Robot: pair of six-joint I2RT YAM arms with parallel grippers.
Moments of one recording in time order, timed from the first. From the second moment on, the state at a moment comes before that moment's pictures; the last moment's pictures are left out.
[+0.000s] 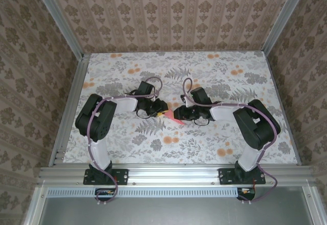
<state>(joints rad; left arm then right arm) -0.55 1.88 1.01 -0.15 0.55 -0.82 0.48 1.75 0.82 0.04 -0.60 0.52</state>
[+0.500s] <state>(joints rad) -0.54 1.89 1.02 -0.17 0.56 -0.82 0.48 1.78 0.82 -0.01 -0.61 0.47</state>
